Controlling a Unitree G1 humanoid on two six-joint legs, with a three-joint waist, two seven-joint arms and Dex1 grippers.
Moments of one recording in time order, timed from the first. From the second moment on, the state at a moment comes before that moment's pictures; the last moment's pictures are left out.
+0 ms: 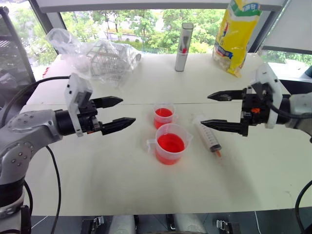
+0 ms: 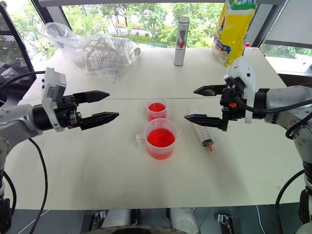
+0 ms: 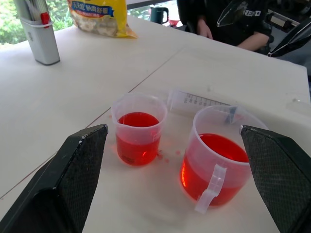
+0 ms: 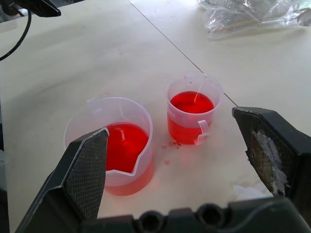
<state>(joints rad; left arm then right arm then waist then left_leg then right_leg) -0.38 0.86 0.27 -0.50 -0.97 0.91 -0.74 -0.51 -1.06 -0.16 -0.42 0.76 0.84 0.99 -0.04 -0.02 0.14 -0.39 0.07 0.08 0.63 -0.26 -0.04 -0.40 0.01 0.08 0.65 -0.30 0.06</state>
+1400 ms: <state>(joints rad) -0.47 0.76 0.13 -0.40 -0.84 0.79 -0.82 -0.98 -0.94 0.44 0.07 0.43 1.46 0.86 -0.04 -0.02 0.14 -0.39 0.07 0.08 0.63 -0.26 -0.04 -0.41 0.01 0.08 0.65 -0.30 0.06</state>
